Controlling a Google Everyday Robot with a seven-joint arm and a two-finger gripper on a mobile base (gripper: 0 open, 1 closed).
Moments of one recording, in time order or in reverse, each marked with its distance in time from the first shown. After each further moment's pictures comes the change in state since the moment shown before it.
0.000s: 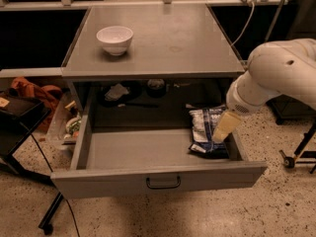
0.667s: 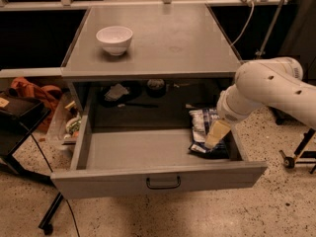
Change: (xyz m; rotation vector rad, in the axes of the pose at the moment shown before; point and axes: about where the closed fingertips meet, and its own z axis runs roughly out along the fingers) arm -0.008 0.009 0.054 -0.023 -0.033 -0.039
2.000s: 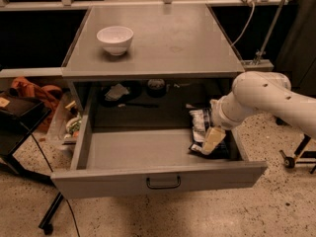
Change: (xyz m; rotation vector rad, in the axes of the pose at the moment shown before) arm 0.001 0.010 0.052 -0.089 -0.083 -0.097
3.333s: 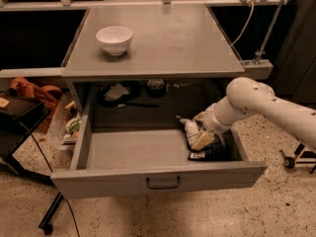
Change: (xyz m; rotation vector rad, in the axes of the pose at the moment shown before) arm -0.013 0.010 0.064 -0.158 -0.142 -0.108
